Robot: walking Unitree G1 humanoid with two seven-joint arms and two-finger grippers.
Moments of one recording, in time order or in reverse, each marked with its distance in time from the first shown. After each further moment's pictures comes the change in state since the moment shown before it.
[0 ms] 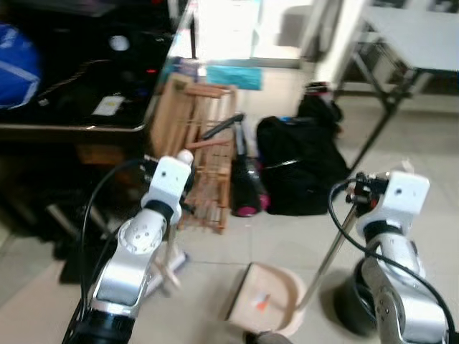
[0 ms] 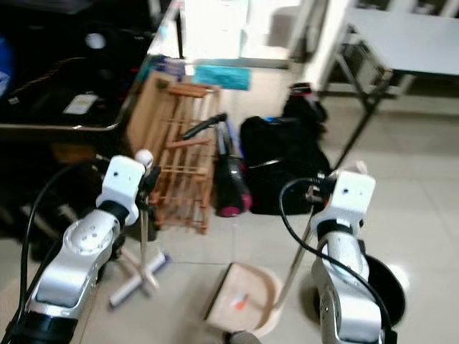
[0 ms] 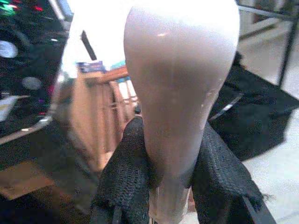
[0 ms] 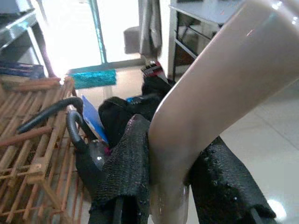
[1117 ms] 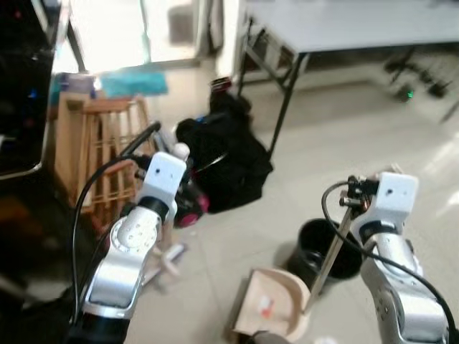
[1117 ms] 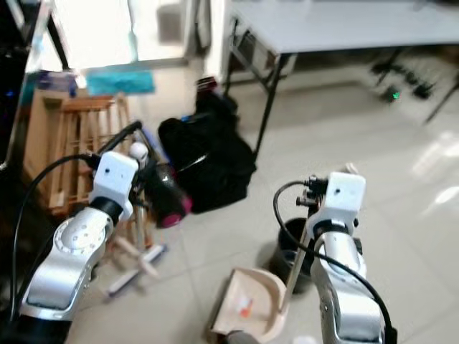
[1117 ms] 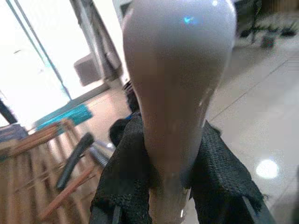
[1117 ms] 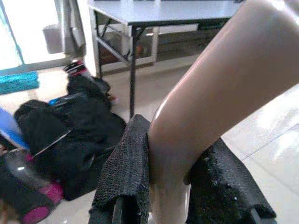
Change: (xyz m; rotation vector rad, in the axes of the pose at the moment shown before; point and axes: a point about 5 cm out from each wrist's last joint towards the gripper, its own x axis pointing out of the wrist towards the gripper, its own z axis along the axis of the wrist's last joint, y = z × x) left arm -0.008 0.010 0.009 0.023 -0.053 0.028; right arm 0.001 0.007 -0.003 -0.055 0.048 0.058
